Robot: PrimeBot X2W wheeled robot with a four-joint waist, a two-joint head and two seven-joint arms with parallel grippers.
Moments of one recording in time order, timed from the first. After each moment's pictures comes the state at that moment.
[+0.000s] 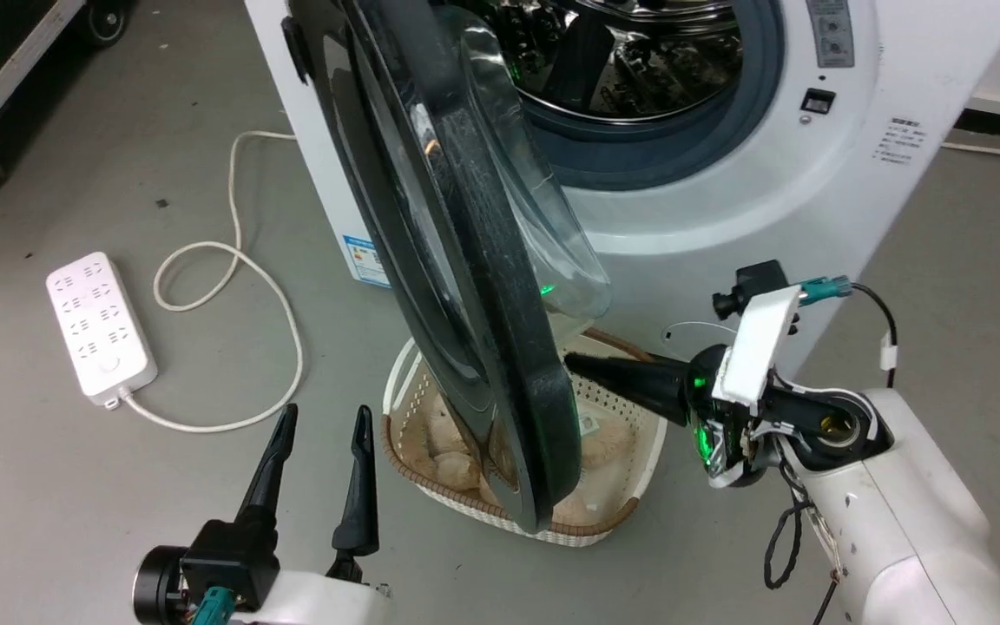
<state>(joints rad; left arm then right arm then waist) 0.01 0.05 -0.14 -0.03 -0.15 0.03 -0.26 -0.66 -0.05 0.23 0.67 1.50 0.13 0.87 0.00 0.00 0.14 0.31</state>
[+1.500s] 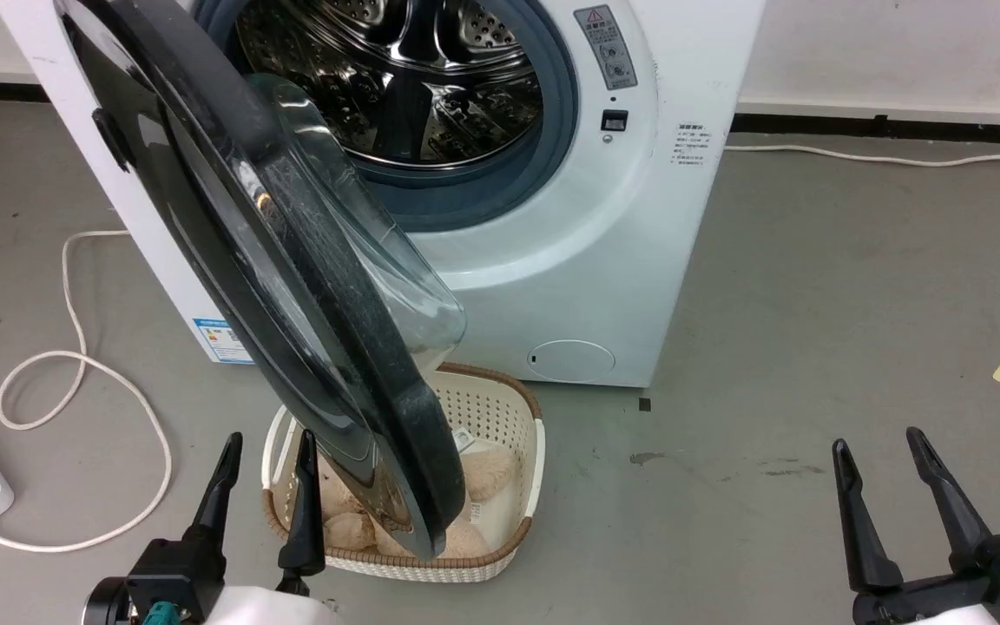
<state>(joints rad) 0.04 0.05 -0.02 0.01 -0.15 -0.04 -0.26 0.11 -0.05 -0.08 -0.09 0.06 0.13 -0.26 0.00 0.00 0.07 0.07</state>
